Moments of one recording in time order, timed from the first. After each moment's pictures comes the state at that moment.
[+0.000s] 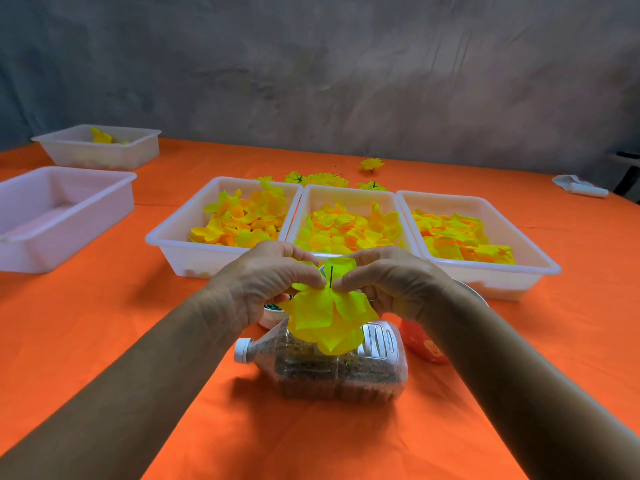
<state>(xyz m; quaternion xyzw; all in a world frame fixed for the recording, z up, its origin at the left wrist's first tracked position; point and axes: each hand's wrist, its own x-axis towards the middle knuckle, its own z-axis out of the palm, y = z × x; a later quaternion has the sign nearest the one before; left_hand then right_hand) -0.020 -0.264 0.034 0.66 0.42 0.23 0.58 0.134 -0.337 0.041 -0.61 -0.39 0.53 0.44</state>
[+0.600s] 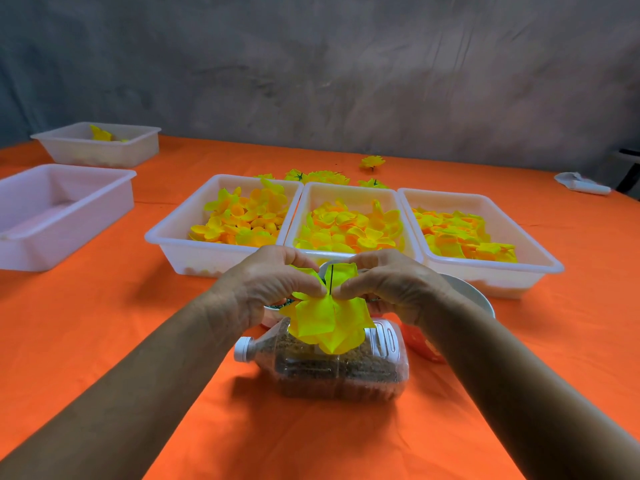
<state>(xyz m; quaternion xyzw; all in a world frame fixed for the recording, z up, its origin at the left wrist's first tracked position) -0.019 -0.264 0.026 0.69 0.43 0.21 0.54 0.133 -0.337 0.032 -0.67 -0.41 0.46 0.41</state>
